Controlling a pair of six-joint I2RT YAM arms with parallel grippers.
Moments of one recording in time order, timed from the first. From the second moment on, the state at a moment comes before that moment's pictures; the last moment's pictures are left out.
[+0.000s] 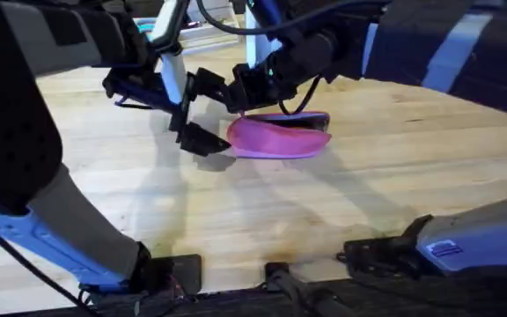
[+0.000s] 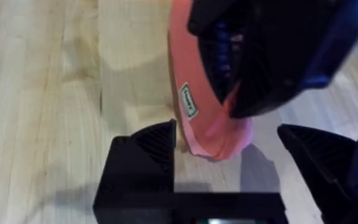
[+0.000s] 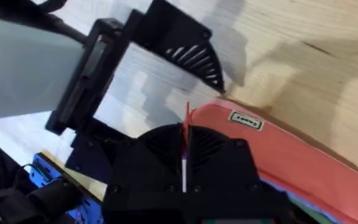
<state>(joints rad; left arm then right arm) -0.04 1.92 1.24 -1.16 1.05 1.75 0.65 1.65 1.30 -0.66 -0.24 0.40</state>
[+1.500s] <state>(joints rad) -0.08 1.92 1.25 -1.05 1.06 1.55 0.33 1.62 1.30 -0.84 -0.31 0.40</state>
